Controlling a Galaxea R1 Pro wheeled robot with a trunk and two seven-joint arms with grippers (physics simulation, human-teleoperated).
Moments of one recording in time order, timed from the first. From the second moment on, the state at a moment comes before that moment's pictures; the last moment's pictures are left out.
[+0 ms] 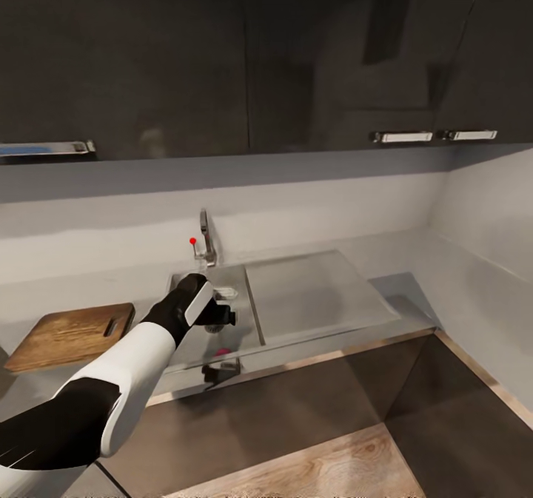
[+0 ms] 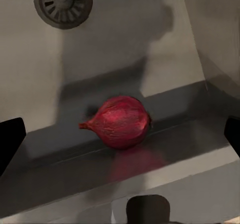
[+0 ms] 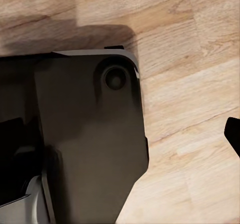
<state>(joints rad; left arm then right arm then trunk) -1.07 -0.11 -0.17 -0.50 0.36 1.02 0.24 0.00 0.05 0.26 -0.13 -0.31 -0.24 -0.18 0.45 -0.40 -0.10</state>
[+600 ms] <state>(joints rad) -1.07 -0.11 -0.17 -0.50 0.36 1.01 0.24 0.00 0.05 0.27 -0.13 -0.30 -0.11 -0.07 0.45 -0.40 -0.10</state>
